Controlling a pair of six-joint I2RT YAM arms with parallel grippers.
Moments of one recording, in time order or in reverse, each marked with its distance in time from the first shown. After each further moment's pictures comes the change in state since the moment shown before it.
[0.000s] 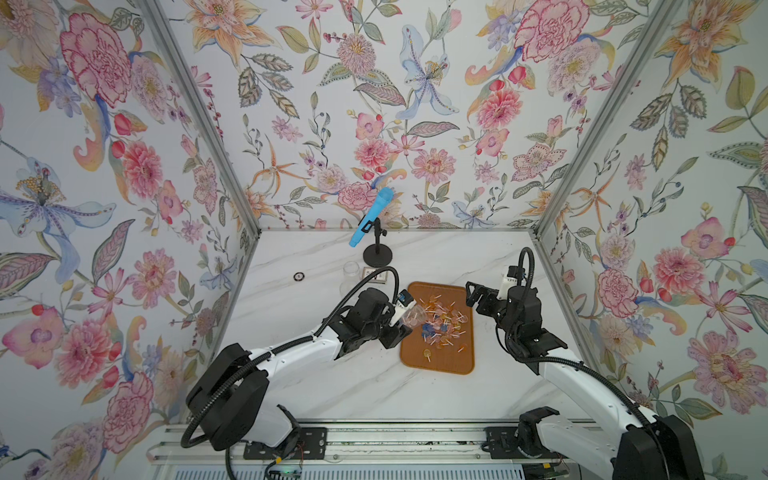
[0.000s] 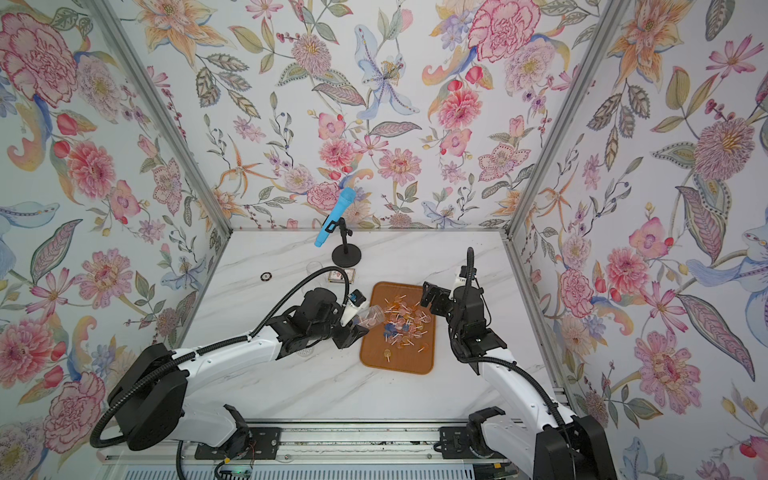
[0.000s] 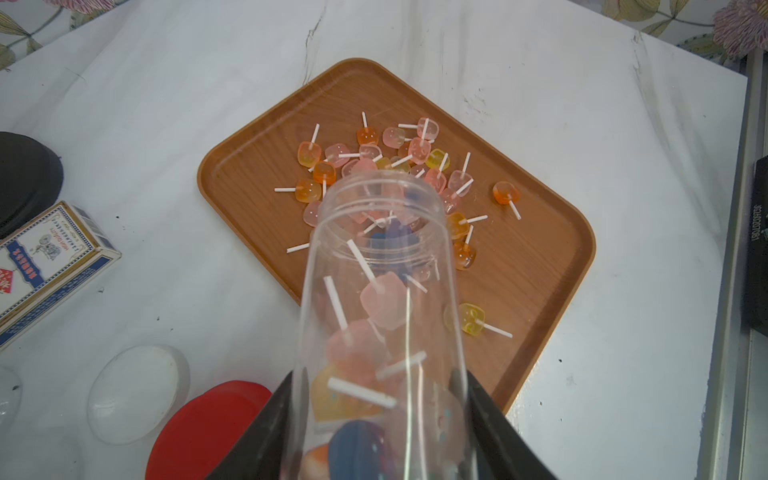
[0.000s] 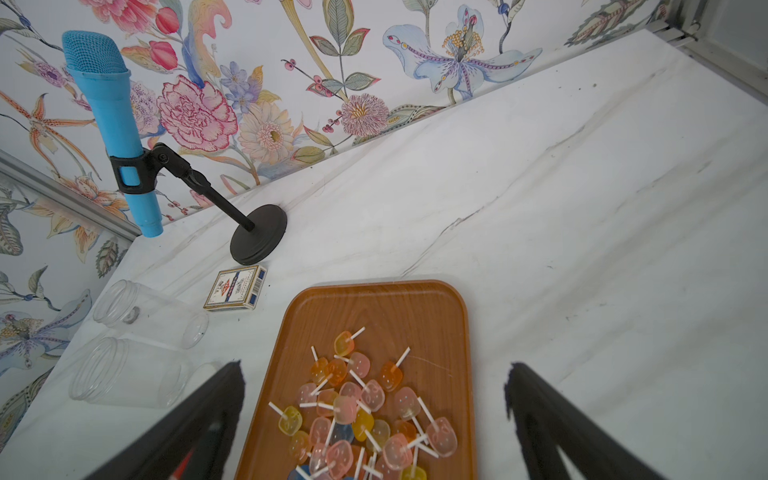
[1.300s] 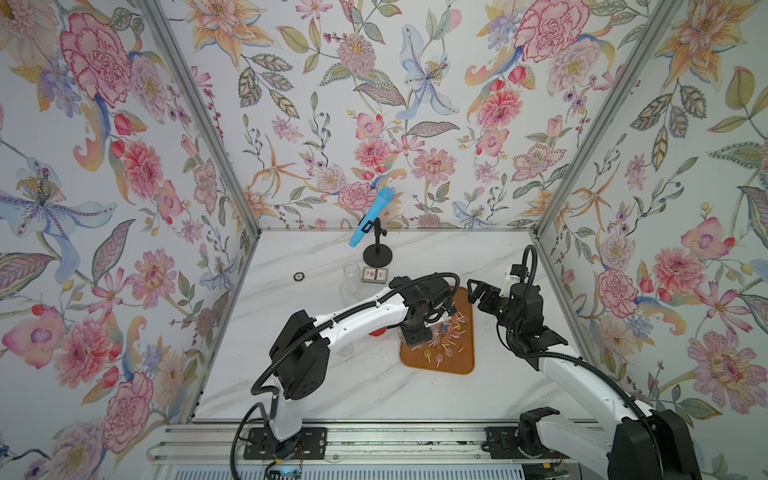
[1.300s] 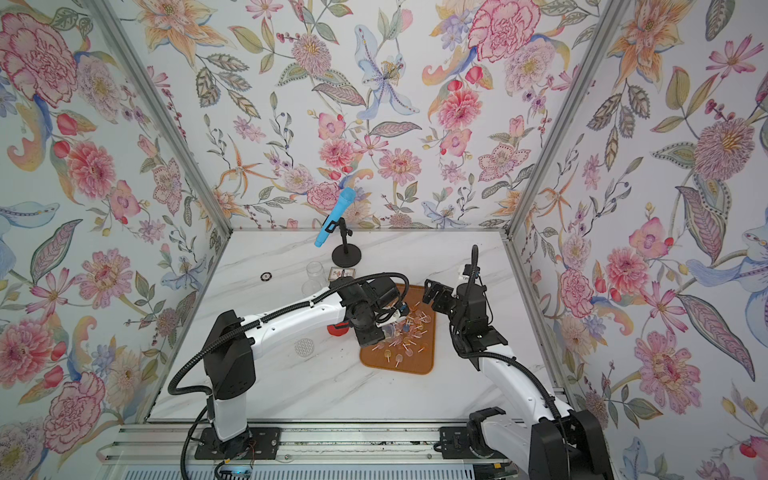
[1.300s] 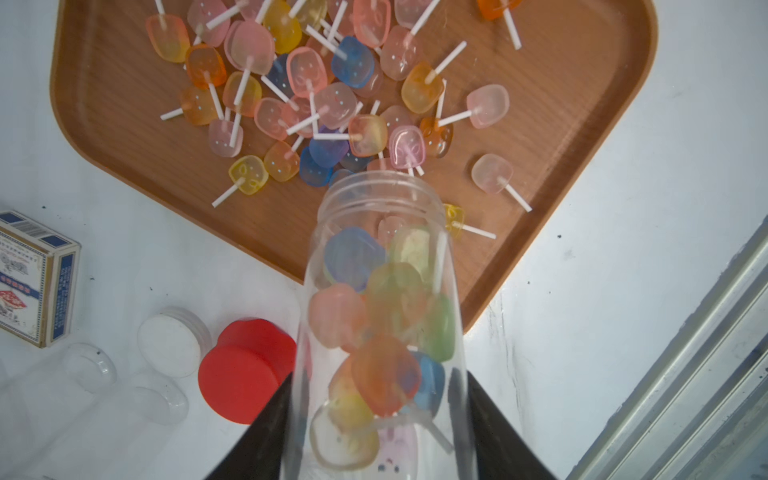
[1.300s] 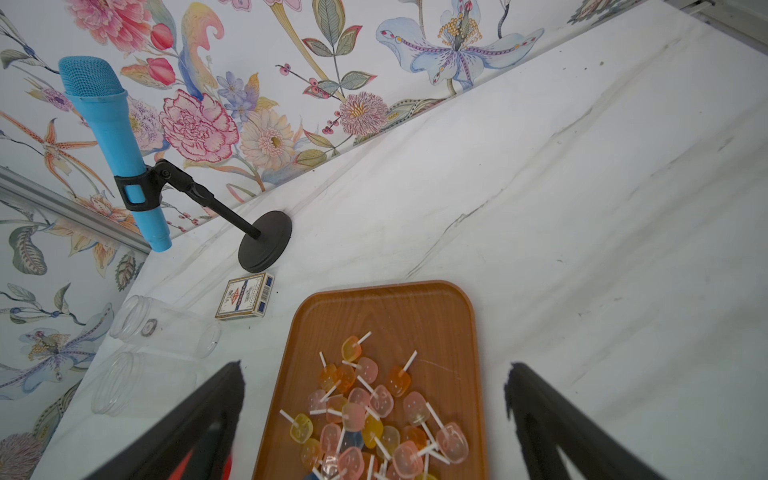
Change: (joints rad) left arm -0.188 0.479 0.855 -0.993 -0.273 0.188; right arm -0.035 0.015 0.006 0.015 -0.050 0.062
